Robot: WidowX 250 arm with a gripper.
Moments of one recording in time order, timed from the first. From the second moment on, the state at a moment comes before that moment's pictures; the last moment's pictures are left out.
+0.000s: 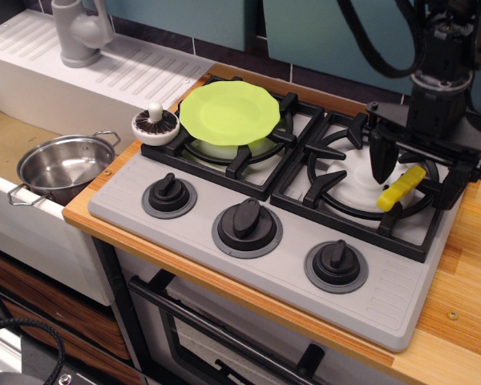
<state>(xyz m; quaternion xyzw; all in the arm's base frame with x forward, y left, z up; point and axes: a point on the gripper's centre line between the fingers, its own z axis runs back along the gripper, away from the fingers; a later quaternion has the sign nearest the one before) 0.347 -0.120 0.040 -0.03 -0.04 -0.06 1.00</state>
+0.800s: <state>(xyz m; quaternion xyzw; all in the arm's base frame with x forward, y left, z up) 0.336 -0.117 0.051 -0.04 0.02 -0.06 1.00</state>
